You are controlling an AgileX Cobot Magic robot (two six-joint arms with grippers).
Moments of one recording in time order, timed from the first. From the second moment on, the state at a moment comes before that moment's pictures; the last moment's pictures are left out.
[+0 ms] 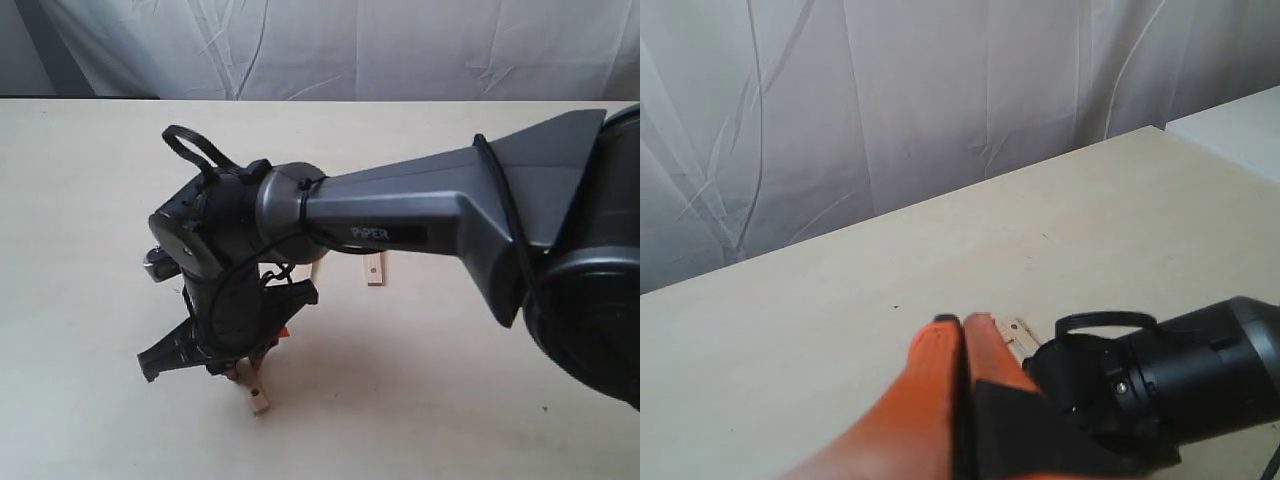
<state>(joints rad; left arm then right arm) -0.62 0.61 -0.88 0.27 0.66 -0.29 1.02 2.22 -1.60 -0.01 0.95 0.48</state>
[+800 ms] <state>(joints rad) -0.62 0.61 -0.88 0.27 0.66 -0.29 0.76 2.14 -1.59 -0.20 0.94 -0.62</state>
